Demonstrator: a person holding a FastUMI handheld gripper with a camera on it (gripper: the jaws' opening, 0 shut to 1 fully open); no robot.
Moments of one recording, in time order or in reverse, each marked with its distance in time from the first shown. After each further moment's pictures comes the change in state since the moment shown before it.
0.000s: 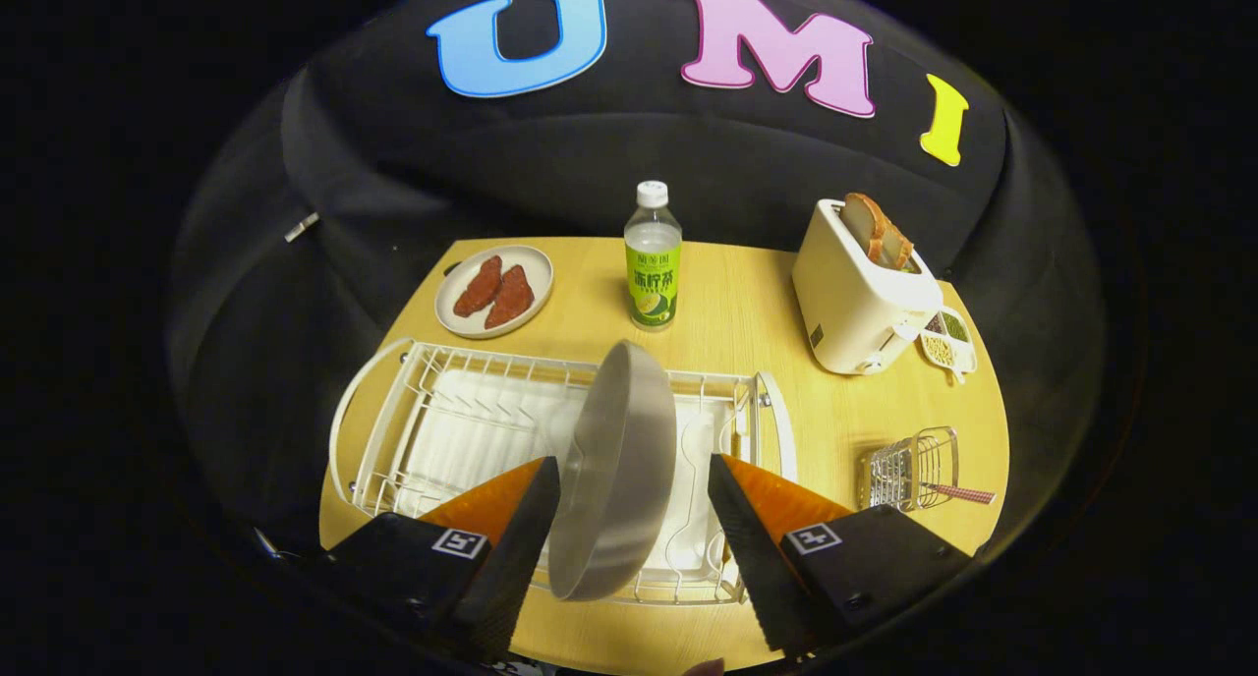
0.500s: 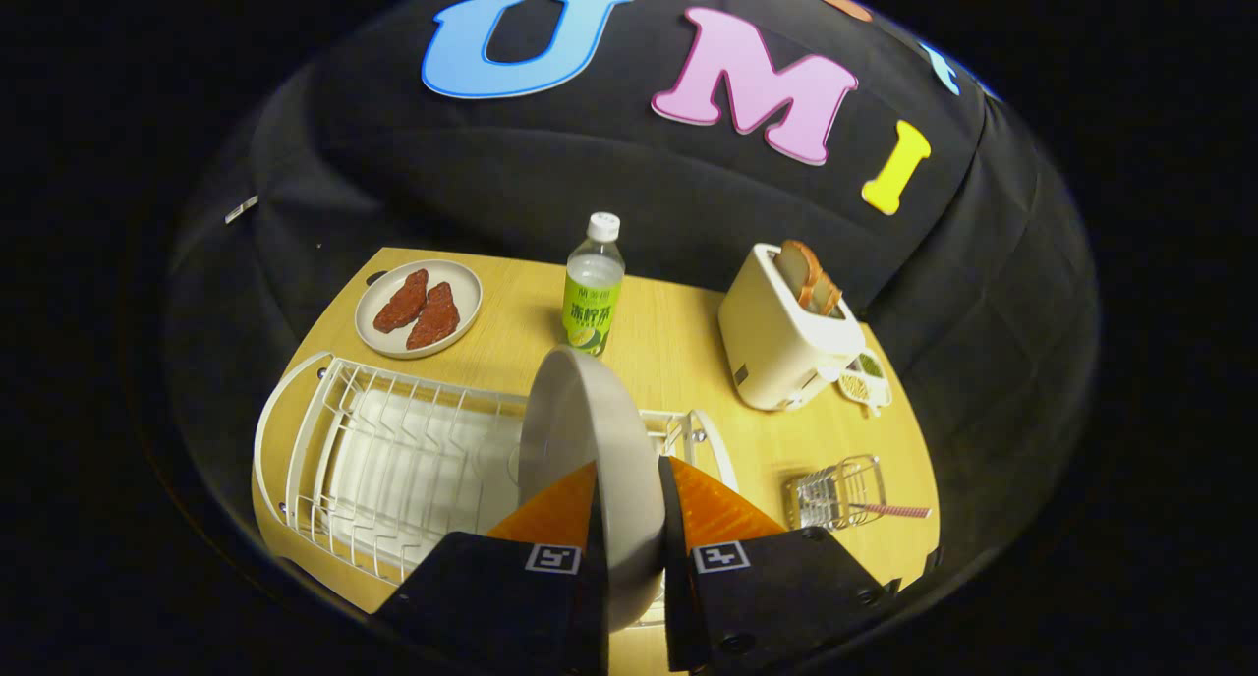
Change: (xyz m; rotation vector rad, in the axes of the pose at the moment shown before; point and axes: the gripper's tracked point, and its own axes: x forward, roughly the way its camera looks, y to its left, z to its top) arm -0.011 -0.017 0.047 -0.104 -0.165 -0.287
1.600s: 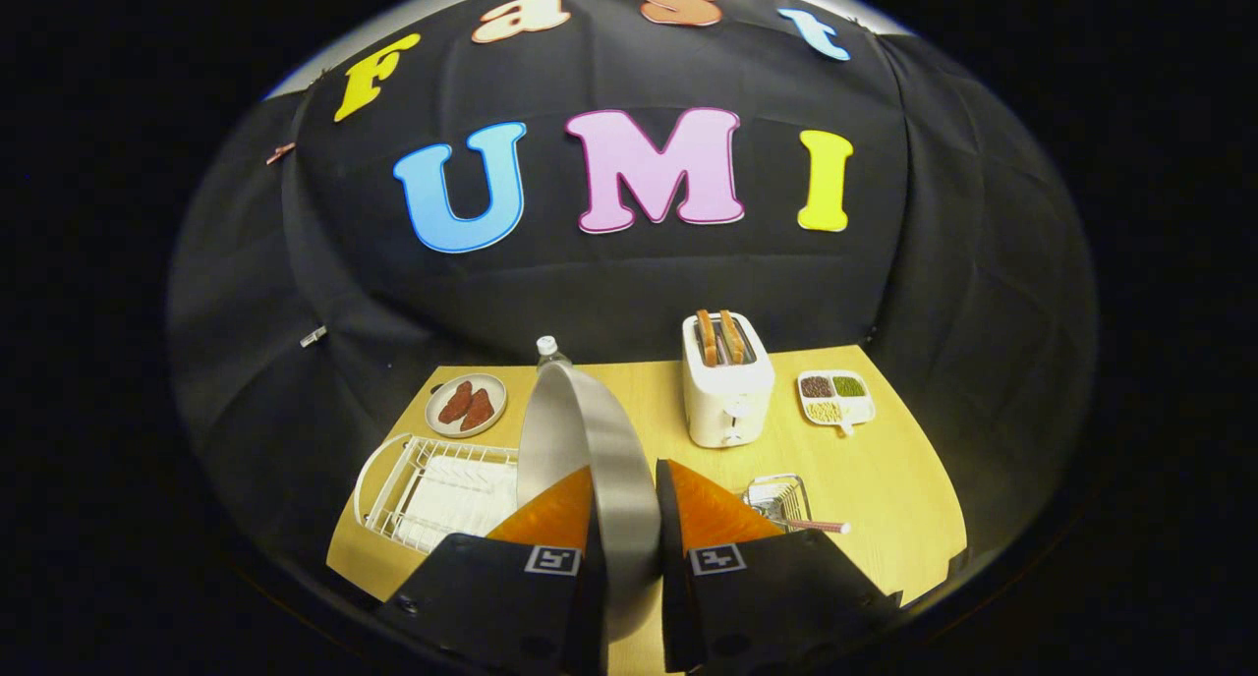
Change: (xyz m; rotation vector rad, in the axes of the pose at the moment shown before) arm -0.125 -0.189 -0.014 0.304 -0.212 0.252
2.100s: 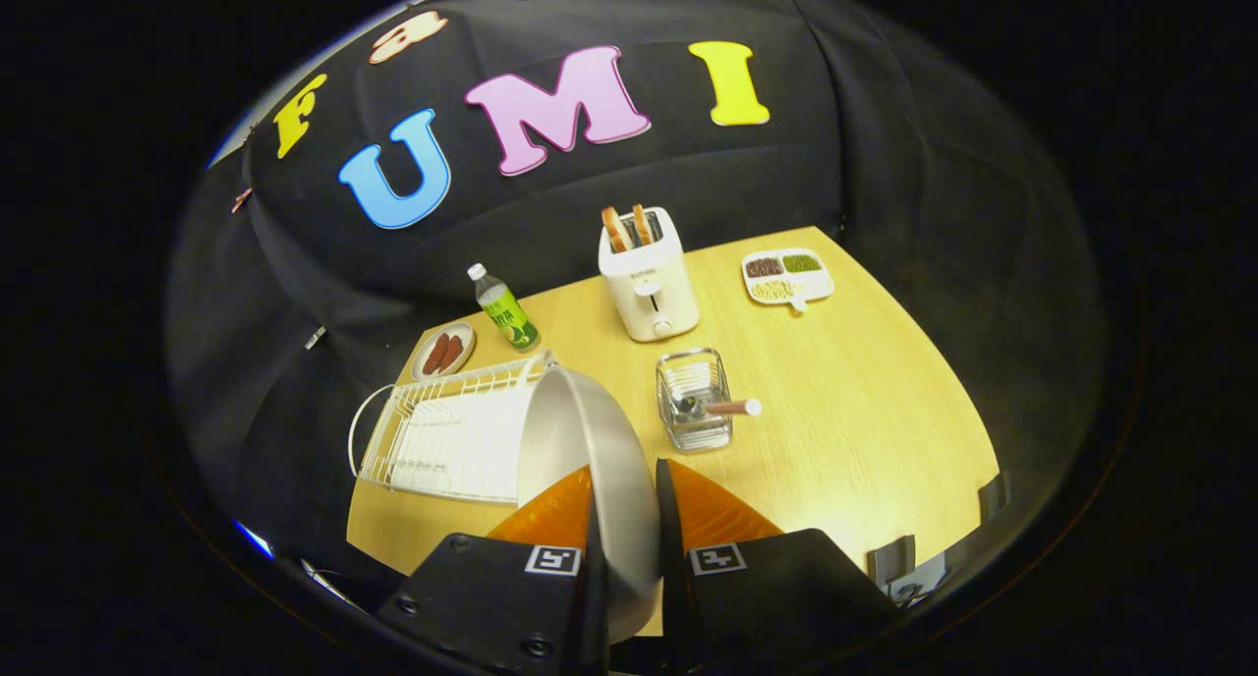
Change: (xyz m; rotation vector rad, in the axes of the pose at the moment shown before) arm -0.024 -0.126 -0.129 0.211 0.208 0.047
